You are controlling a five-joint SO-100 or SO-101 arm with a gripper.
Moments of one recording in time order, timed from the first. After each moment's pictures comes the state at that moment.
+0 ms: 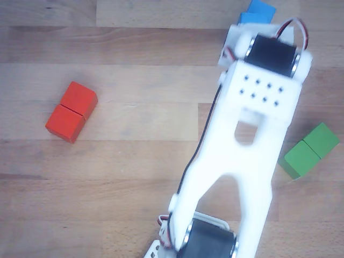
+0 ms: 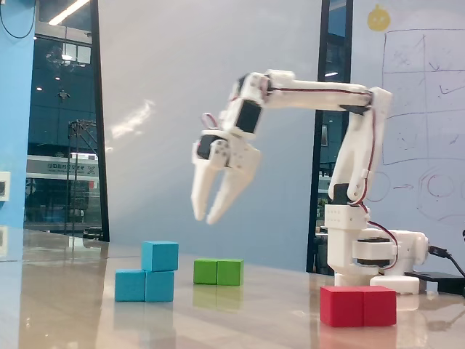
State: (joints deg) arm 14.8 111.7 113.3 68.1 -15.0
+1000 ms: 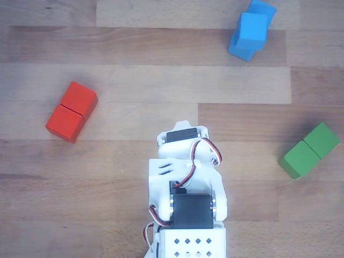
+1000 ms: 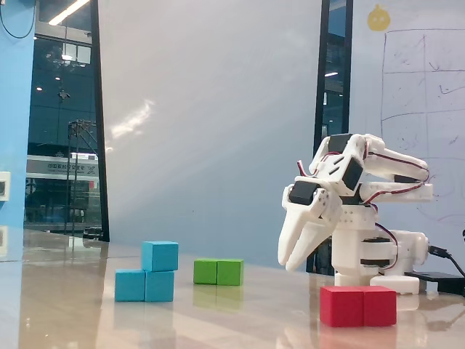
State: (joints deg) arm -3.6 178.9 171.8 65.0 -12.9
